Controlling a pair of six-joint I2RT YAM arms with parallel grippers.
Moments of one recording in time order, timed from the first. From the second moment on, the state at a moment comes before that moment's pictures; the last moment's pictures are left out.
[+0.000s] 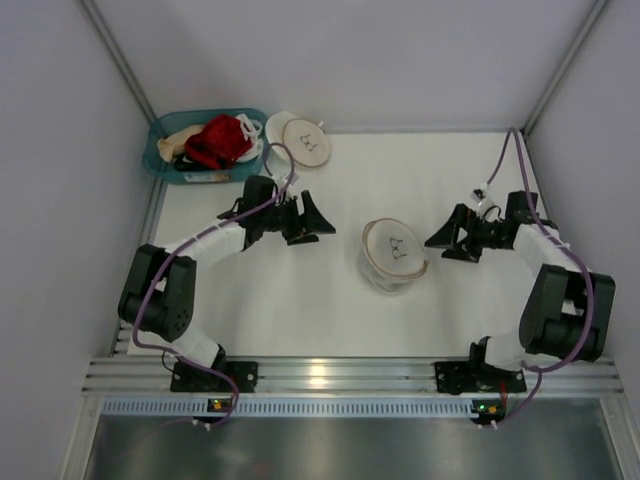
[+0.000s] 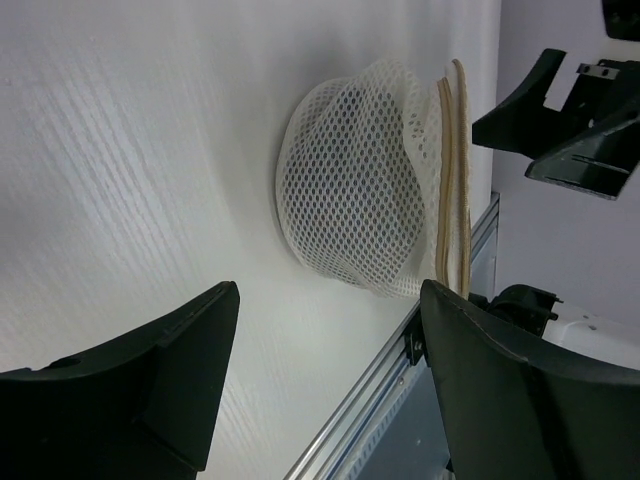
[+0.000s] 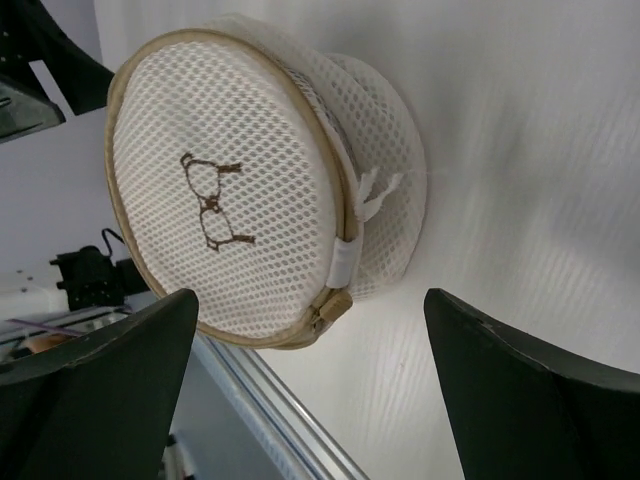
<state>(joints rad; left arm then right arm) -0.36 1.60 0.94 0.01 0.68 -0.72 -0.23 1.42 0.86 -0.60 -0.94 0.05</state>
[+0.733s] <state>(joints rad) -0.20 1.56 0.95 -0.15 0.71 -0.63 0.25 1.63 0.55 0.32 -0.94 0.90</state>
